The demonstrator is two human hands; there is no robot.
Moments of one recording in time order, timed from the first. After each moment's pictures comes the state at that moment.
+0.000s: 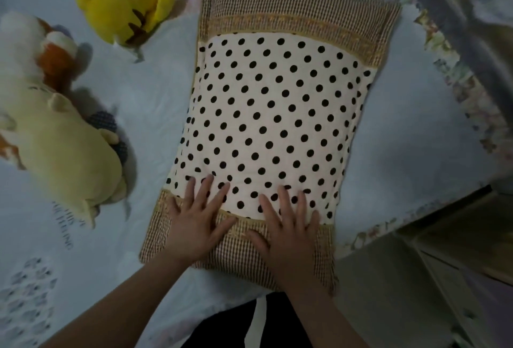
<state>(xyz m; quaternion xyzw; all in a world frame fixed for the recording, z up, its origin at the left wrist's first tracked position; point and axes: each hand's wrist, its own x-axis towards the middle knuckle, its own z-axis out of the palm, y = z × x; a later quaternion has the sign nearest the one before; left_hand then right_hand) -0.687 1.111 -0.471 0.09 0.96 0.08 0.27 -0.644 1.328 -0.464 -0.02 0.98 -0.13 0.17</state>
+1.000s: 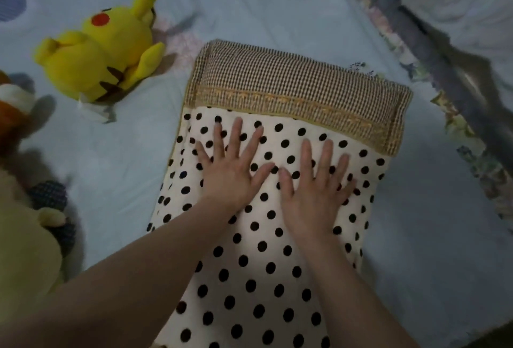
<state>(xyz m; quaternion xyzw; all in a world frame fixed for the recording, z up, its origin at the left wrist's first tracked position) -0.953 1.209 -0.534 0.05 0.99 0.09 0.13 -0.909 1.370 -0.528 0.13 0.98 -0.11 0.07</state>
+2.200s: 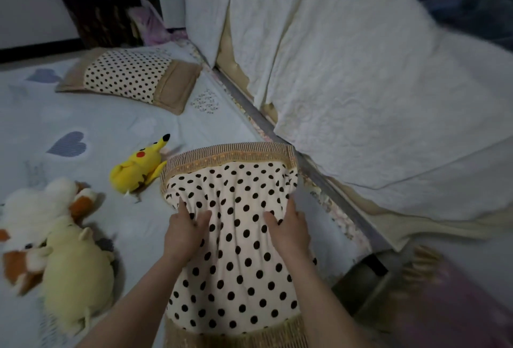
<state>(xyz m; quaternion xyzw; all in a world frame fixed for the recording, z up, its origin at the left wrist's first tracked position) -0.807 1.194 -0.175 -0.16 0.89 0.41 0.14 -0.776 1.397 -0.151 0.29 0.89 -0.31 0.13</state>
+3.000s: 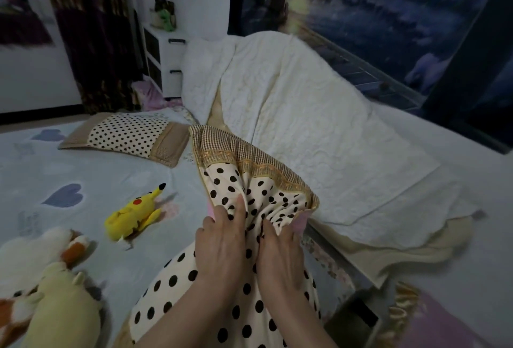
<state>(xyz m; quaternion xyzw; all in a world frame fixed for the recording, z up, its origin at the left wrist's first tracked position) -0.721 1.248 -0.025 0.13 0.97 0.10 -0.18 -0.691 1.340 -0.037 0.20 0.97 -0.06 -0.09</state>
